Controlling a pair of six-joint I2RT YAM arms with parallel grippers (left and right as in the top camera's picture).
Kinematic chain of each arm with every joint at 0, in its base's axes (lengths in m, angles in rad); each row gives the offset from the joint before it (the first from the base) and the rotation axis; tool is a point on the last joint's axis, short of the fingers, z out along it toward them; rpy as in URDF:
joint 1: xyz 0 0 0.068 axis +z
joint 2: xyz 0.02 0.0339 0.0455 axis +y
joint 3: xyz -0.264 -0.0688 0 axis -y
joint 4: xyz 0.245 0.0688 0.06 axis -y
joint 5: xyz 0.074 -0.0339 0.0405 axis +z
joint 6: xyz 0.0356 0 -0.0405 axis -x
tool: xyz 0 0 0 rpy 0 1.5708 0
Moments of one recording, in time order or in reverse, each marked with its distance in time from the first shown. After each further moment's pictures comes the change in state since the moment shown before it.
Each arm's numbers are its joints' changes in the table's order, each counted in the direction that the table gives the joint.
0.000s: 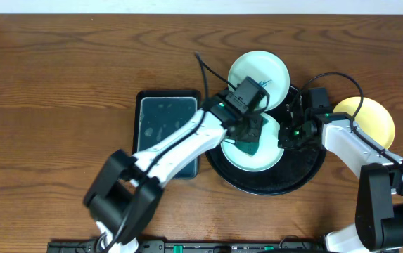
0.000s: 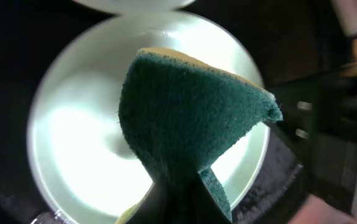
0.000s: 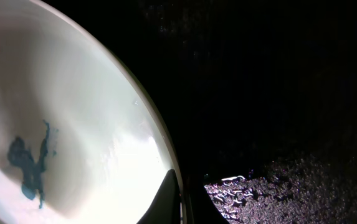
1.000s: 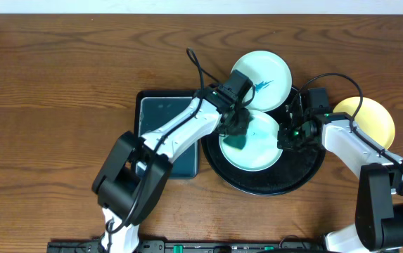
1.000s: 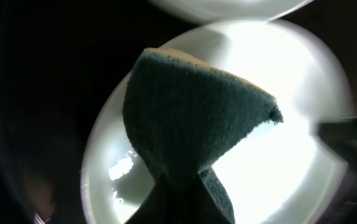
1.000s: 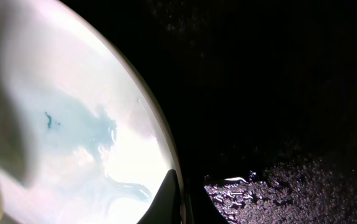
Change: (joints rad) left arm 0.095 0.072 0.025 -0.005 -0.031 -0.061; right arm 0.001 0.000 0.000 -0.009 0.015 -0.001
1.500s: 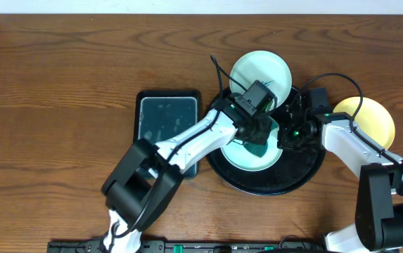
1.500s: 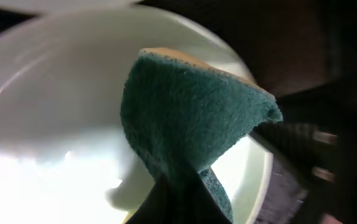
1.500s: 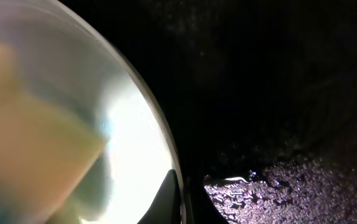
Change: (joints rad) left arm -0.109 0.047 0.000 0.099 -0.029 -0.002; right arm 0.000 0.000 0.000 0.000 0.000 -0.003
